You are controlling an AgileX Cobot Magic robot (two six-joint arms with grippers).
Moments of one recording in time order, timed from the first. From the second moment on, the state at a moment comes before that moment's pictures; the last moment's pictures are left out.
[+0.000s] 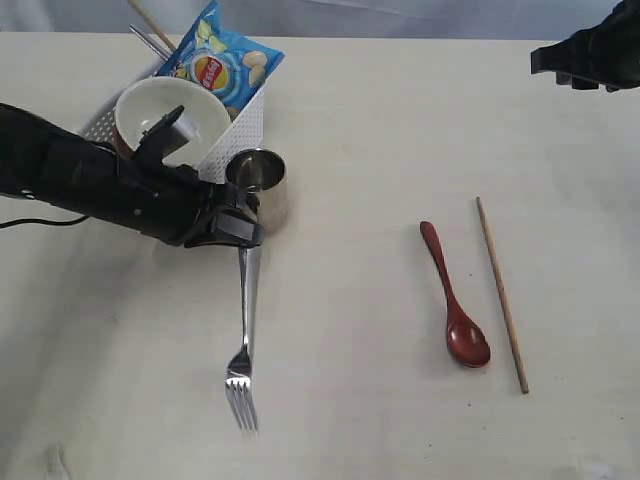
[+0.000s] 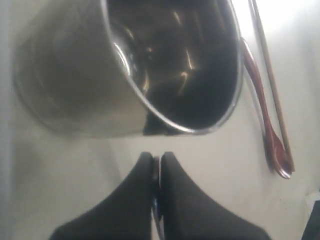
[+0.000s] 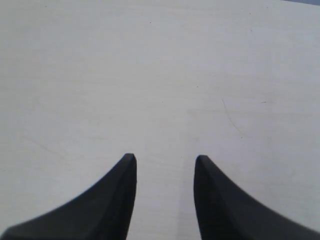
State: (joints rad) left arm -0.15 1.91 -0.77 -1.59 0.76 1.35; right arm 0.01 1.70 -1.06 0.12 0.29 -0.25
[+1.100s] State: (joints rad) left arm -0.15 1.91 -0.76 -1.60 0.74 1.35; right arm 0.01 1.70 -1.06 0.12 0.29 -0.25
